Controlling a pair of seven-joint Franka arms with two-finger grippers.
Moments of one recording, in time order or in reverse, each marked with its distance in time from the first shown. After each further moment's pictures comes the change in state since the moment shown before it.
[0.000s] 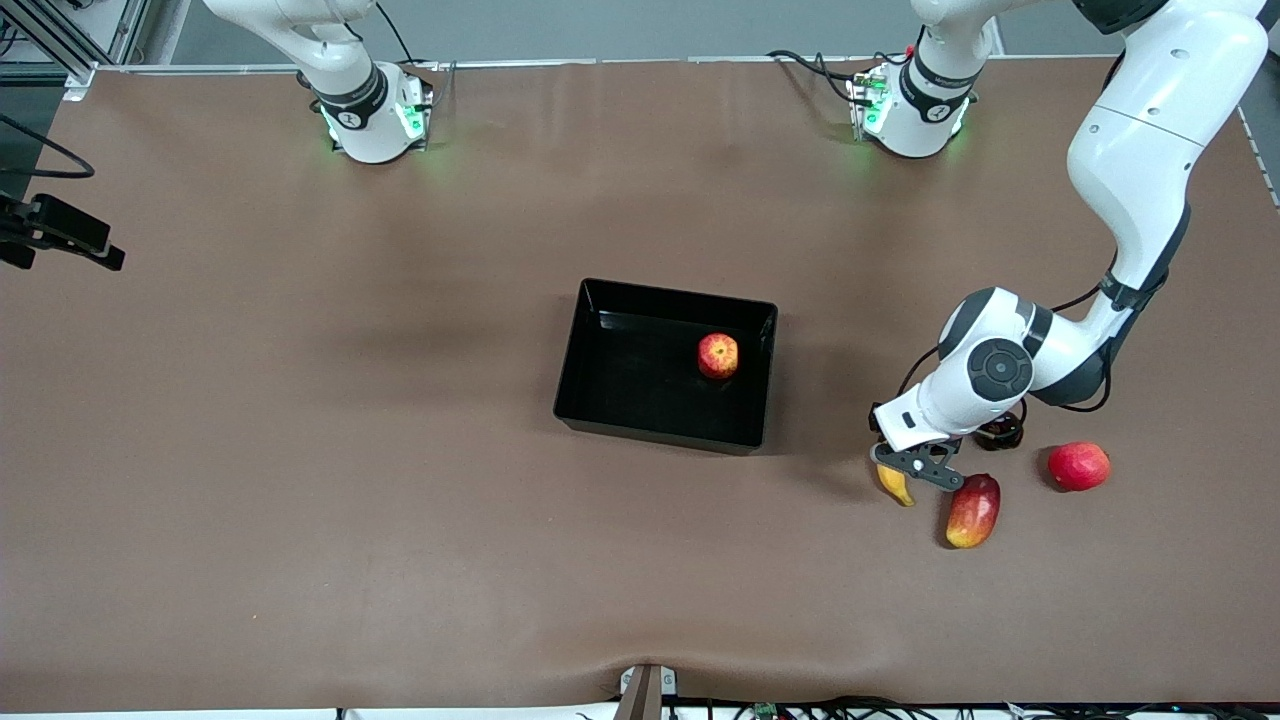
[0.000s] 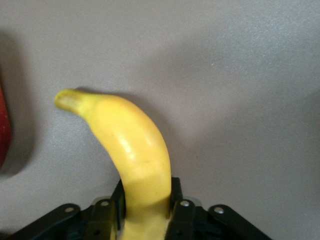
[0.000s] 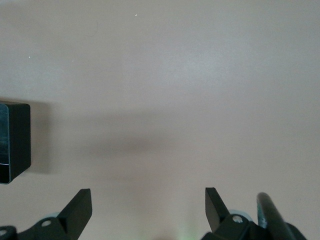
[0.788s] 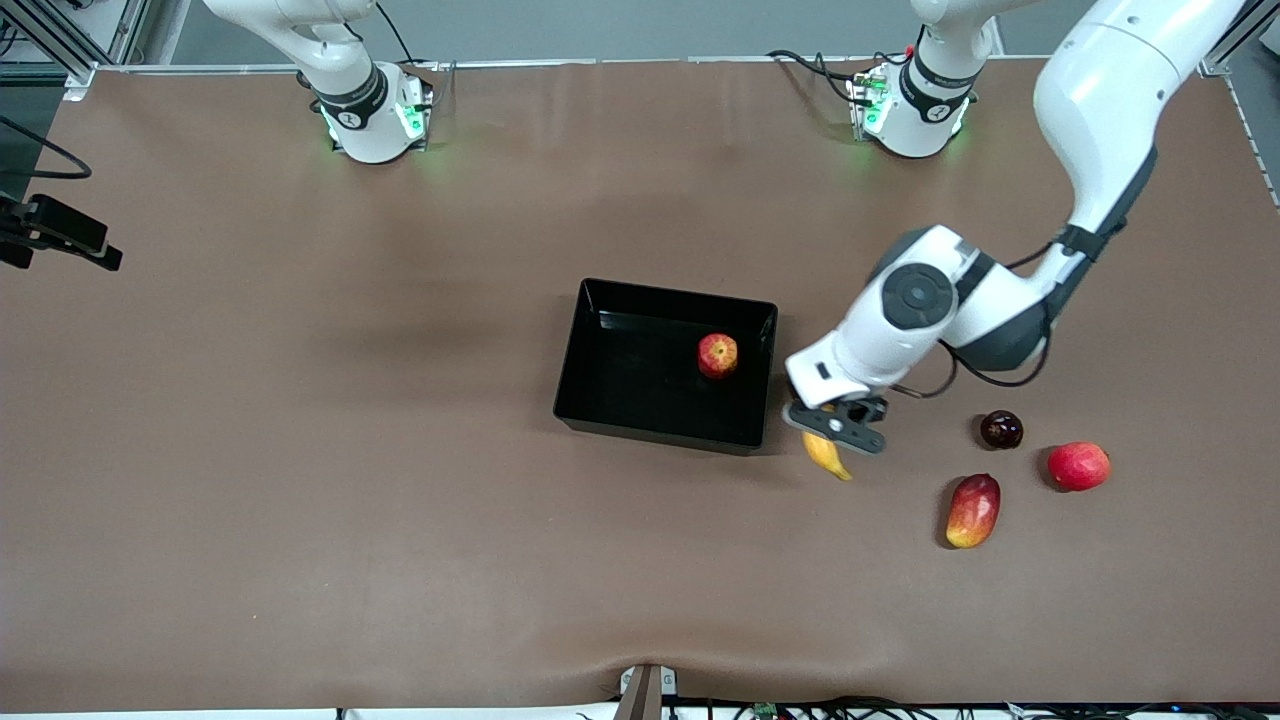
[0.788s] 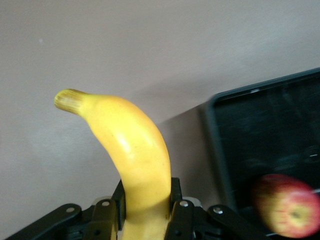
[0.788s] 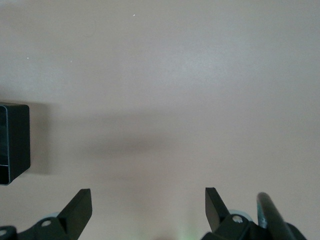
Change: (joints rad) left arm -0.042 -0.084 -0.296 0.075 0.000 -0.185 -0.263; right arm -0.005 0.000 -0.003 0.000 0.000 0.000 0.002
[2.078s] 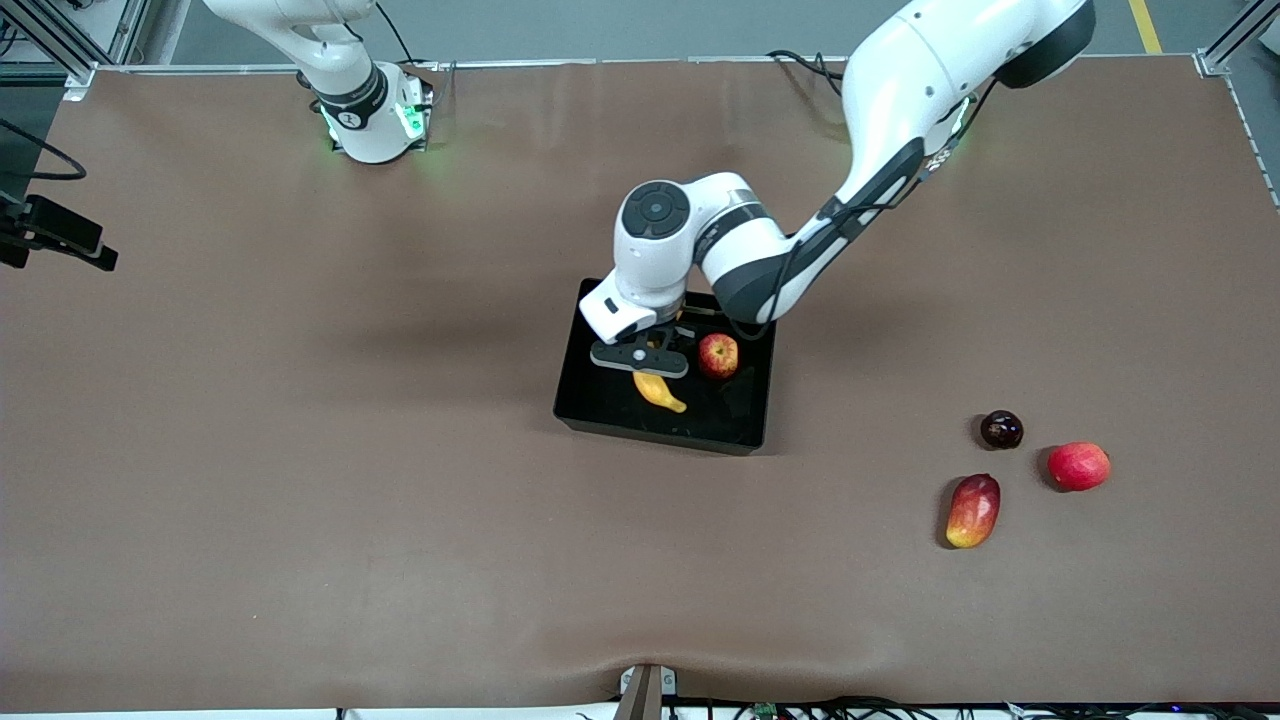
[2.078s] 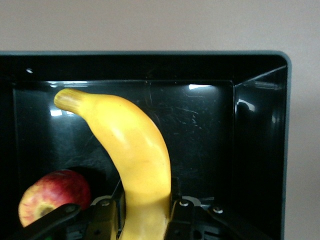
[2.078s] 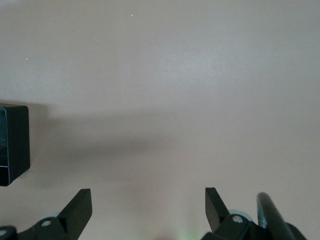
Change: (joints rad) left arm -0.601 0.163 0.207 0.293 -0.001 -0.052 -0.549; right arm -0.003 0.001 -0.004 0.000 0.002 0.000 0.000
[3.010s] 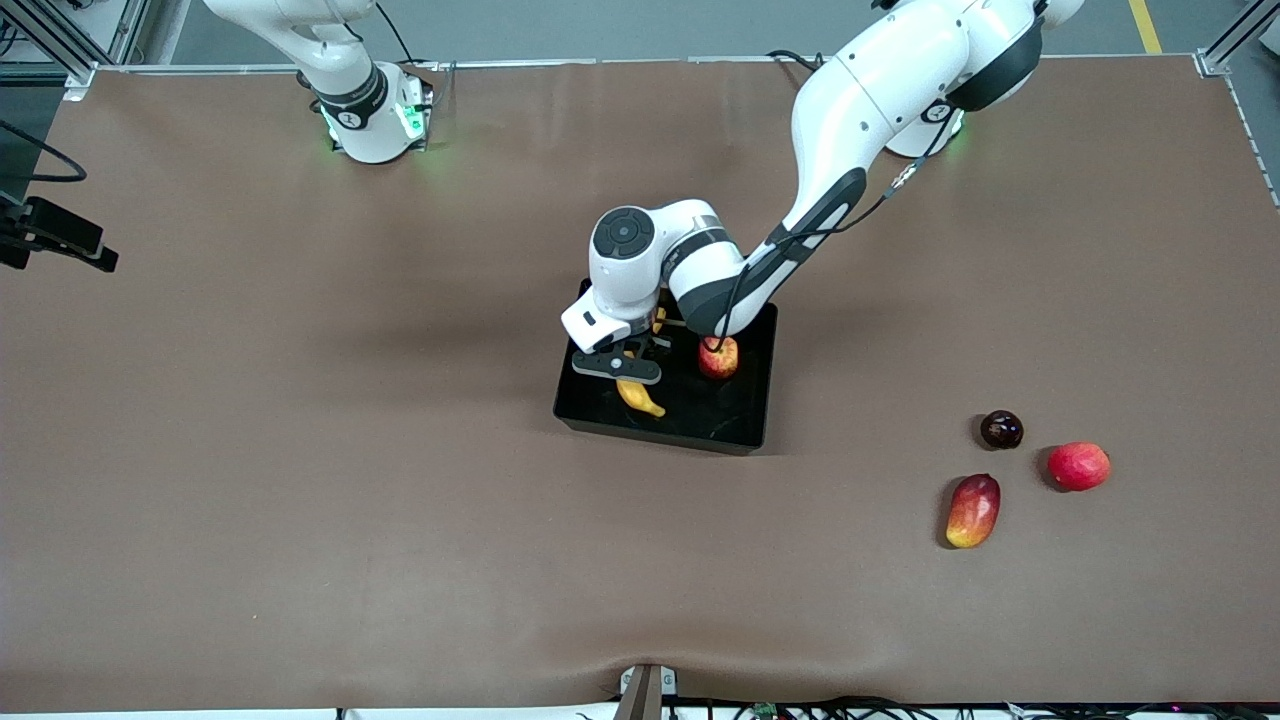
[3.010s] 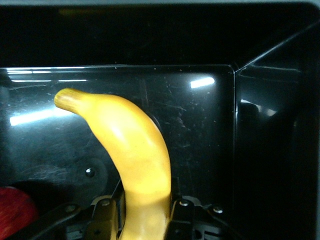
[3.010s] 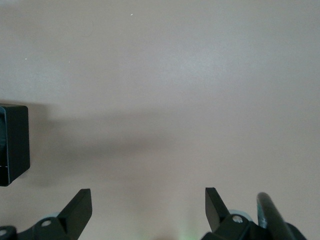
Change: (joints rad) left arm -0.140 0.102 0.137 0.050 0.000 0.100 -0.027; right arm 0.000 0.003 -0.001 0.000 0.001 0.000 0.000
